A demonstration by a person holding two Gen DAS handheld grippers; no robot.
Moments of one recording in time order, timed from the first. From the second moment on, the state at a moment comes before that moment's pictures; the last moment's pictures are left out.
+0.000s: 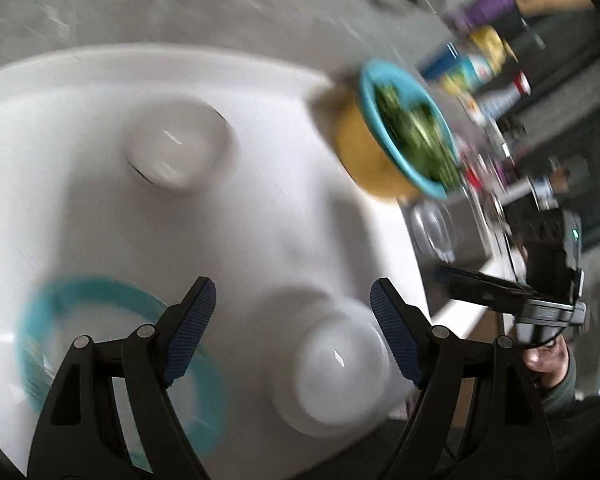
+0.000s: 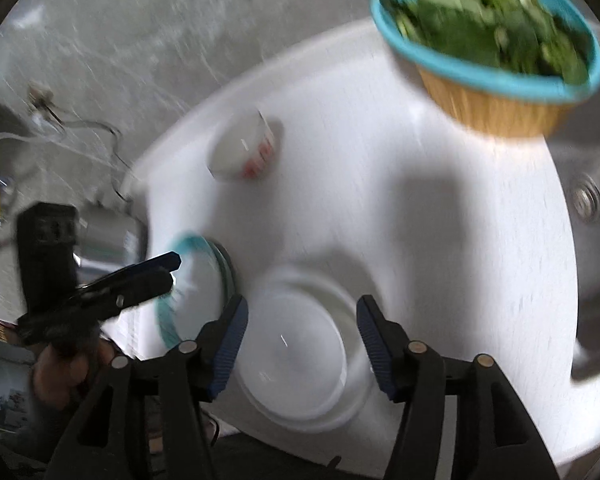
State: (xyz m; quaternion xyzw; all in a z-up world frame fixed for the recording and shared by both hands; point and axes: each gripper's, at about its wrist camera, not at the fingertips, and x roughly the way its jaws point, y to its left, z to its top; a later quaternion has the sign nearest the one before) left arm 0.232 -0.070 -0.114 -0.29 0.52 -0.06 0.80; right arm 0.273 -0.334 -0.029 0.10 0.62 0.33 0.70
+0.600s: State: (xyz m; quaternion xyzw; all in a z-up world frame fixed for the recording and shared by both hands) left arm 0.338 0.076 -0.237 -0.39 0.55 -0.08 0.73; right arm 0.418 -0.172 -0.105 0.13 0.67 0.37 0.63
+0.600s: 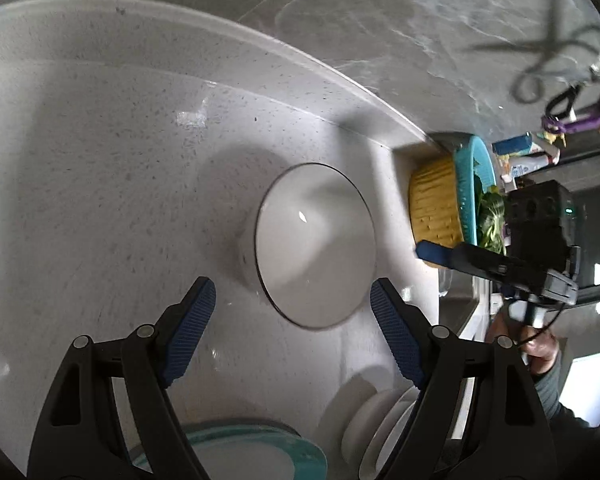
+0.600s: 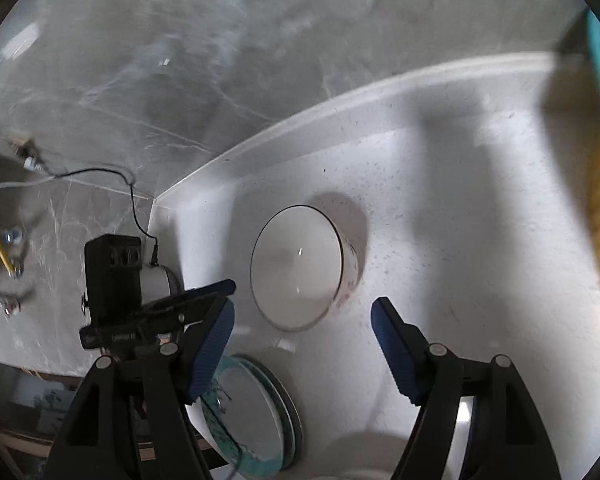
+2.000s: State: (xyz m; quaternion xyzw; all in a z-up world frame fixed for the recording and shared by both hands) left arm 0.342 0.082 -0.287 -0.44 0.56 -0.09 0.70; right arm 0.436 -0.156 -0.179 0.14 0.73 0.34 0.58
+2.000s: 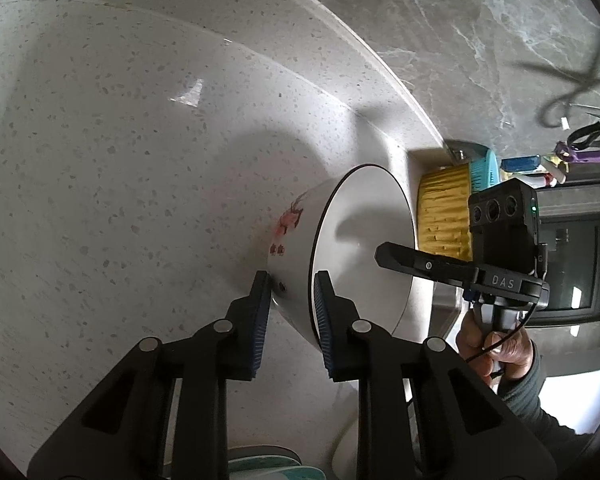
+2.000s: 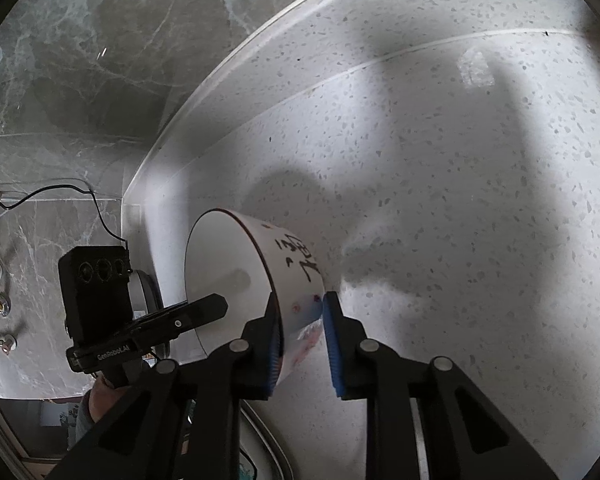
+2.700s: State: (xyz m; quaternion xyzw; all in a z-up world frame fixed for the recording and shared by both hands) left arm 0.327 0.040 -0.221 -0.43 0.55 -0.11 0.71; right arm 0.411 -0.201 -0.124 0.16 0.71 0.35 0.59
